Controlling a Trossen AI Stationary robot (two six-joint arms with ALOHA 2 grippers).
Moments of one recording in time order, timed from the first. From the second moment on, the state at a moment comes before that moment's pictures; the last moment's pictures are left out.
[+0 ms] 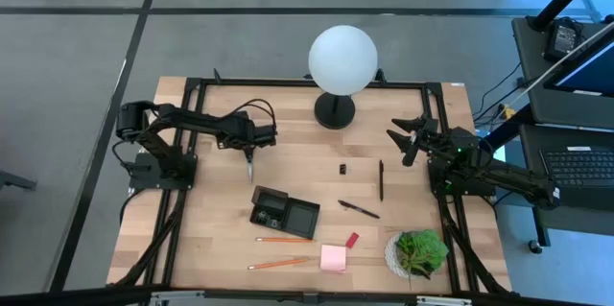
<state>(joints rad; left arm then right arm) 0.22 1.57 0.81 -0.73 -0.51 -1.55 -0.35 0.03 0.01 0.05 0.13 0.22</state>
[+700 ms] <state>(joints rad) 0.18 1.57 0.81 -0.78 -0.54 -1.63 -0.35 0.03 0.01 0.05 0.13 0.20</state>
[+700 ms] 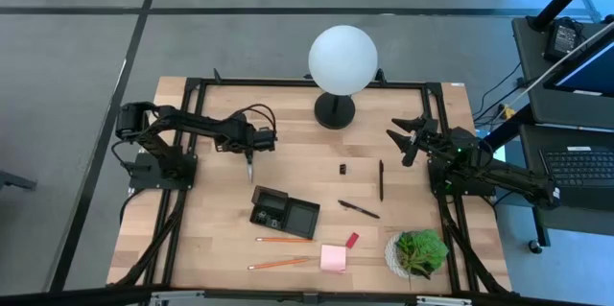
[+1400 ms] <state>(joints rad) 0.17 1.66 0.81 -0.78 -0.53 -1.69 -0.35 0.03 0.01 0.05 0.13 0.21</state>
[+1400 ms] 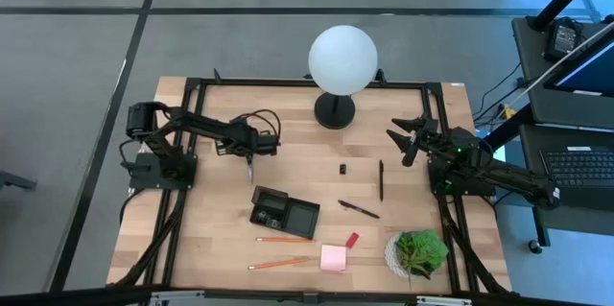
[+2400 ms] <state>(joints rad) 0.18 1.68 0.82 -0.76 -0.38 -1.43 -0.35 0.03 0.01 0.05 0.13 0.23</state>
